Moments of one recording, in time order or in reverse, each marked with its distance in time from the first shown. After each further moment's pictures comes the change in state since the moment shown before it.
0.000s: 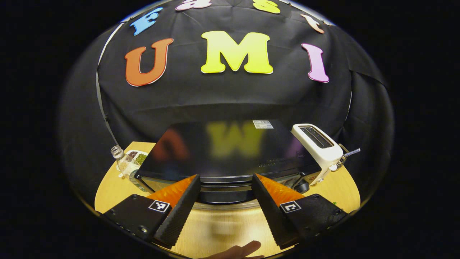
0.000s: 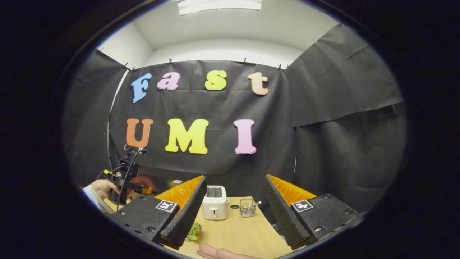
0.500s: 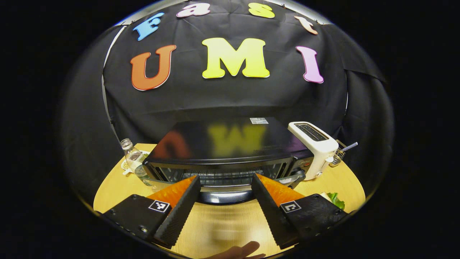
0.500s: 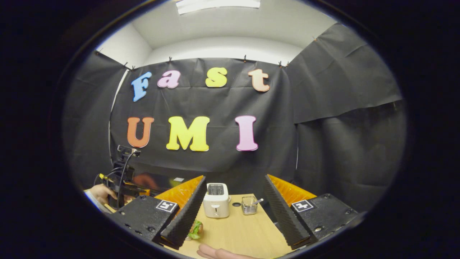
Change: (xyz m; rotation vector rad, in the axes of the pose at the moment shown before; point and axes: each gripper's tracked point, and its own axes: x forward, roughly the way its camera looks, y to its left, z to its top) left arm -0.031 -0.002 -0.026 0.020 -0.082 0.017; right arm 0.005 -0.001 -0.012 0.014 0.029 0.004
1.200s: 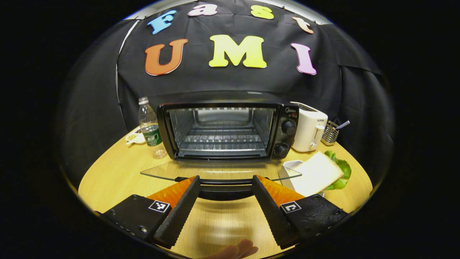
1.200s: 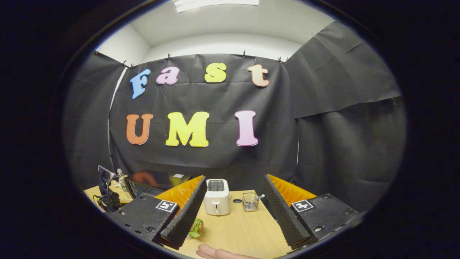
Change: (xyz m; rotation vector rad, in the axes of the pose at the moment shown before) left arm -0.053 -0.012 -0.120 -0.043 0.027 0.008; right arm 0.005 0.005 -0.017 0.008 0.025 0.002
